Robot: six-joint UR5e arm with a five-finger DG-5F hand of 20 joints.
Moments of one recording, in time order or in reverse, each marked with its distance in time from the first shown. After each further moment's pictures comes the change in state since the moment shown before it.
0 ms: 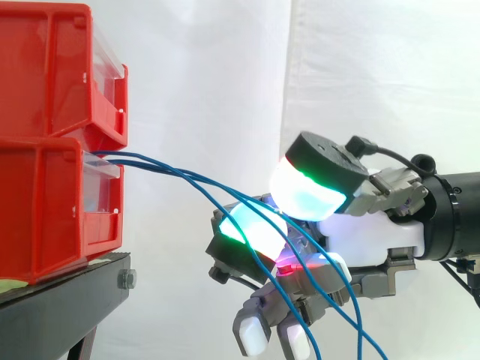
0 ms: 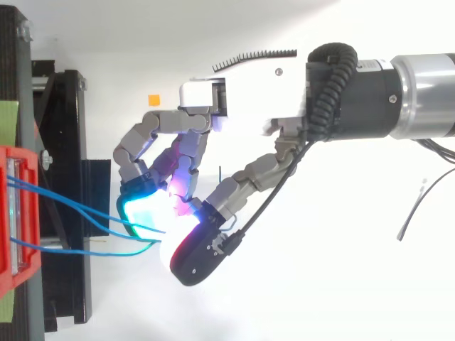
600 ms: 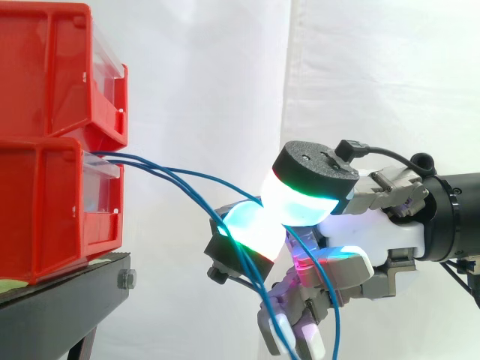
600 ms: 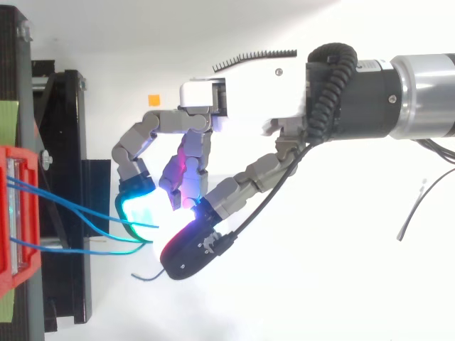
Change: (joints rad) arm 0.000 0.000 -0.001 0.002 0.000 0.001
